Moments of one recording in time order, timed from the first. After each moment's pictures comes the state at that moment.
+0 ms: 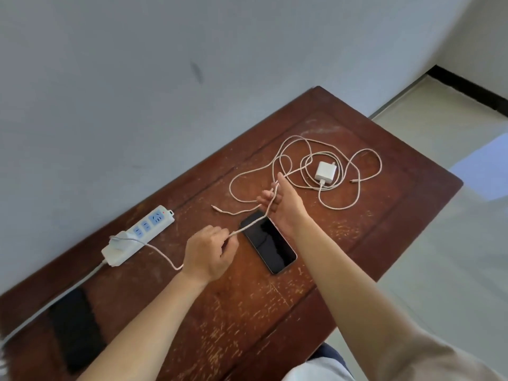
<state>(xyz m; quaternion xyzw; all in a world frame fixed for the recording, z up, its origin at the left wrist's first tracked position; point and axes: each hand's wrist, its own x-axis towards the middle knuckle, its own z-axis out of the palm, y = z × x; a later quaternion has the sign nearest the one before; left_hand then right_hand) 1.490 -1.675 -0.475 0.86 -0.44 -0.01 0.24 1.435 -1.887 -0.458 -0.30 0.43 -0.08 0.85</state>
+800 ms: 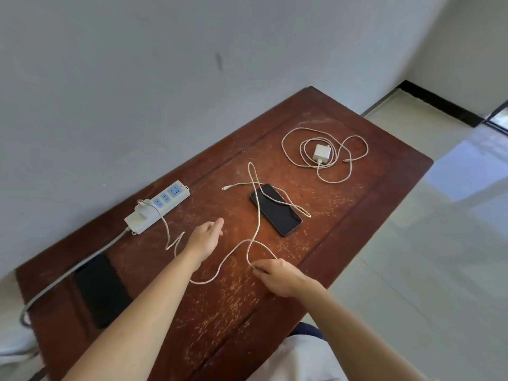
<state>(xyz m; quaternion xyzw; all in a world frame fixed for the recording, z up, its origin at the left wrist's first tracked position) 1.475 -1.586 -0.471 0.84 -0.12 -0.38 0.36 1.292 -1.718 -0.491 -0.86 0.20 0.25 0.41</state>
